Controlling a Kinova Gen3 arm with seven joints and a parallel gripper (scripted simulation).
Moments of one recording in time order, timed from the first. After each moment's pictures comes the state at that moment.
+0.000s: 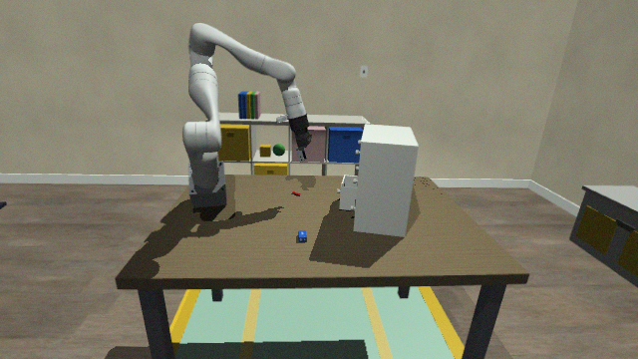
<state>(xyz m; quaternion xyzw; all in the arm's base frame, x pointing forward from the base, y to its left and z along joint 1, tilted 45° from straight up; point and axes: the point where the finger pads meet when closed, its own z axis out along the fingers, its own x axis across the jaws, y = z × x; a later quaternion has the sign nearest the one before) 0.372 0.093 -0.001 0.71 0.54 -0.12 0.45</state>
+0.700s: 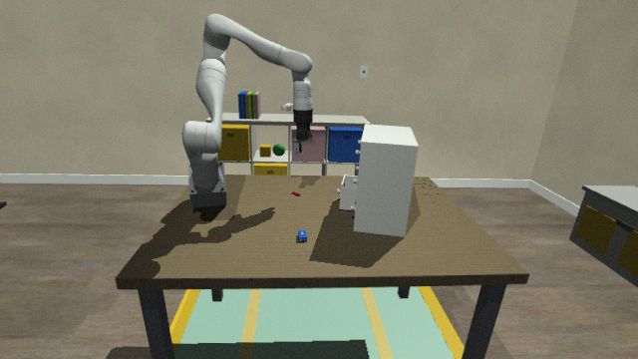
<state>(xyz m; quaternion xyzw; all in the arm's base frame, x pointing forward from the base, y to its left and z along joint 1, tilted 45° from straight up) 0.354 0.120 0.012 0.76 0.52 -0.18 0.35</state>
